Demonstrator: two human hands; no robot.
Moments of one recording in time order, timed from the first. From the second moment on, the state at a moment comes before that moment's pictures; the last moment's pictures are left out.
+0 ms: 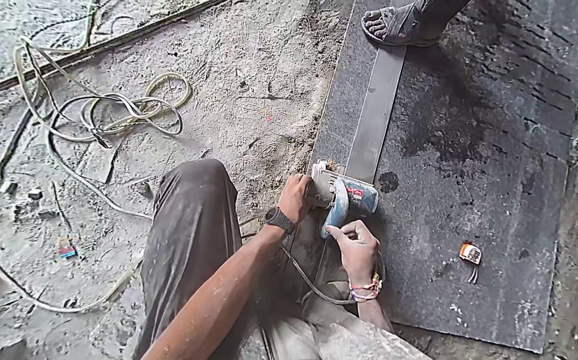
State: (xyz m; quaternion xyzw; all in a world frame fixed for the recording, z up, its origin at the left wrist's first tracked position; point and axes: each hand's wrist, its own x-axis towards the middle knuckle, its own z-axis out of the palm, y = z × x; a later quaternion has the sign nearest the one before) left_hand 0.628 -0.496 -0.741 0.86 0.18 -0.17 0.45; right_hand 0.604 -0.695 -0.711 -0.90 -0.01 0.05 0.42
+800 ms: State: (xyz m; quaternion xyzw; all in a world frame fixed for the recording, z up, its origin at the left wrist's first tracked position) left_hand 0.640 -0.499 -0.738 0.89 0.17 -0.12 0.41; right_hand 0.624 -0.699 -0.718 -0.88 -0.02 0.07 0.47
